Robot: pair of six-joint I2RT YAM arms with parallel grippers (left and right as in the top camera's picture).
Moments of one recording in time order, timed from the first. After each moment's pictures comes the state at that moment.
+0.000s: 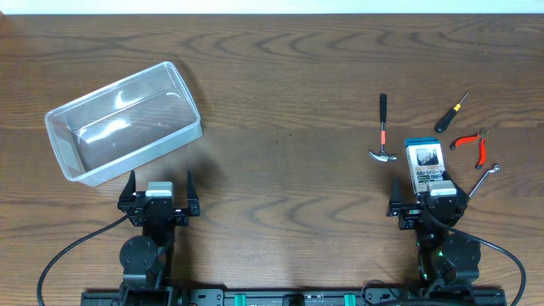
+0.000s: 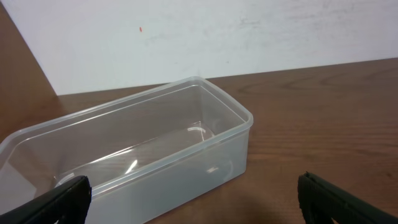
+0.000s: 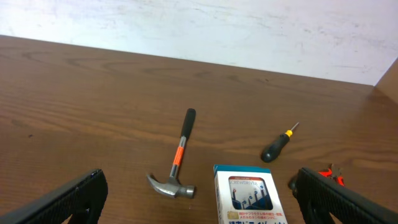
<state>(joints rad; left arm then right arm) -0.05 0.01 0.04 -0.14 -0.08 0.11 0.06 0.01 0.08 -0.24 0.03 -0.09</state>
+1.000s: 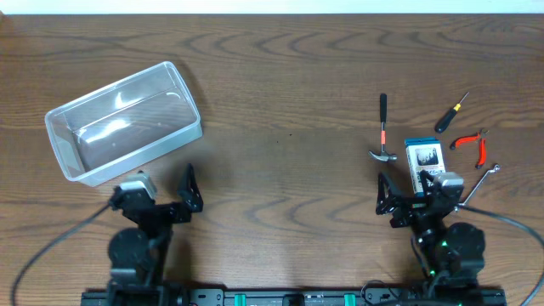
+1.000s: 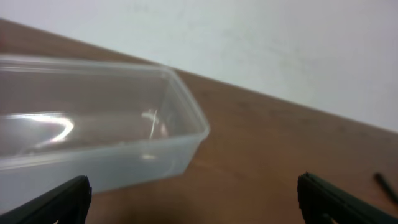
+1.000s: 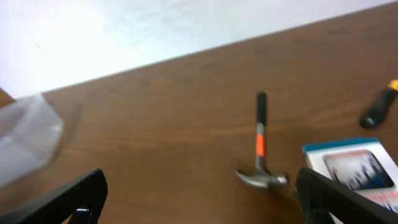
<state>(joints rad) -0.05 0.18 0.26 -0.26 0.00 -0.32 0.06 0.20 0.19 -0.23 -0.18 0.33</state>
